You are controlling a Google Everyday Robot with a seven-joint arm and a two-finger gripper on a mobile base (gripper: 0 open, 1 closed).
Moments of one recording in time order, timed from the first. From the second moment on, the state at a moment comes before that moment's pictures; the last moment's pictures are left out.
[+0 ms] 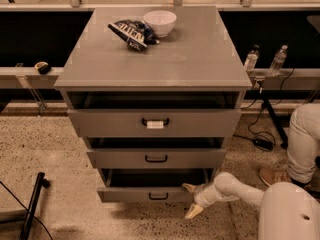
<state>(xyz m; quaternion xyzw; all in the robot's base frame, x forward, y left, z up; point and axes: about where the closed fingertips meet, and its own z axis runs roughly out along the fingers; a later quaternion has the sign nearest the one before) 0.552 -0.135 0.189 -0.70 0.63 0.19 0.27</state>
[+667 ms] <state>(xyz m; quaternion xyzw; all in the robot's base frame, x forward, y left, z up) 0.549 -0.133 0.189 -0.71 0.63 0.19 0.27</state>
